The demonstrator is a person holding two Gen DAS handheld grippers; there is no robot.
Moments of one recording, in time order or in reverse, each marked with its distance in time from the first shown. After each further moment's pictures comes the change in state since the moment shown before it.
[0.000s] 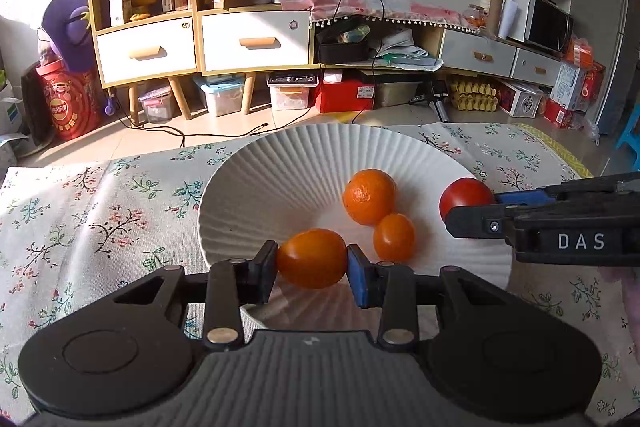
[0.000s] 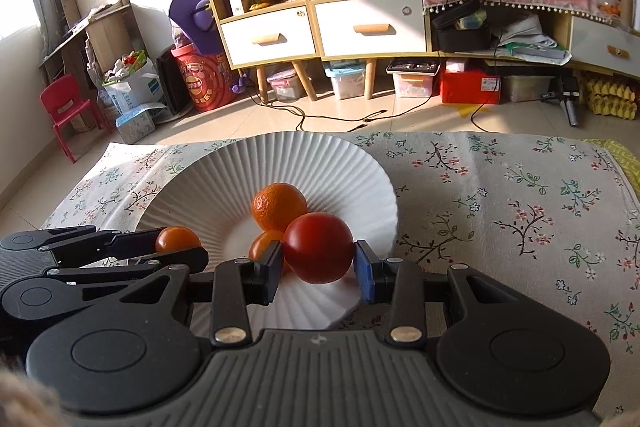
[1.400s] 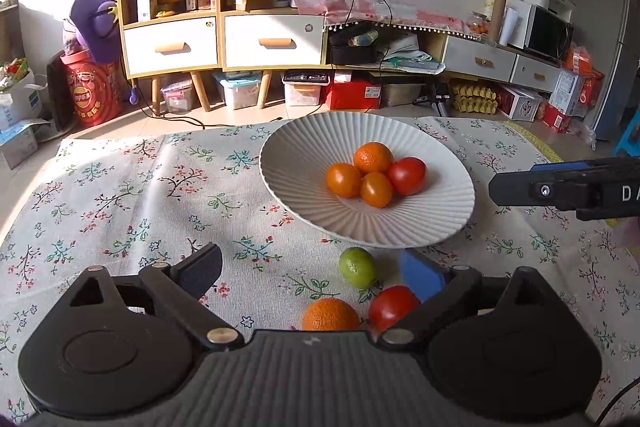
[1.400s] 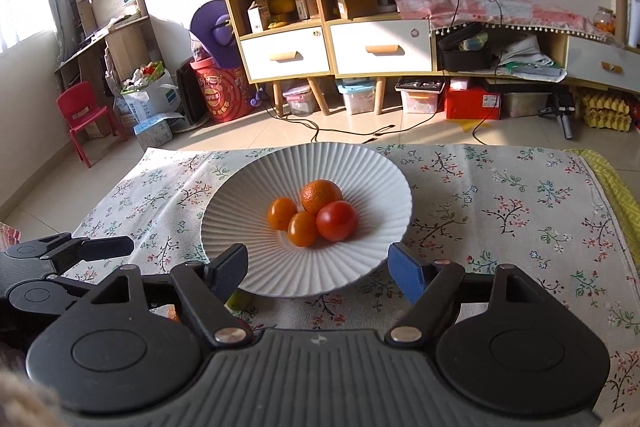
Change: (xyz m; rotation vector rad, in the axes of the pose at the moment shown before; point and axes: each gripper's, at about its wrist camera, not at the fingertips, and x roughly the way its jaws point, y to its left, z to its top) left arm -0.074 0.017 -0.024 -0.040 0.016 0.008; right arm -0.059 0.025 -0.008 0.011 -0.031 0.021
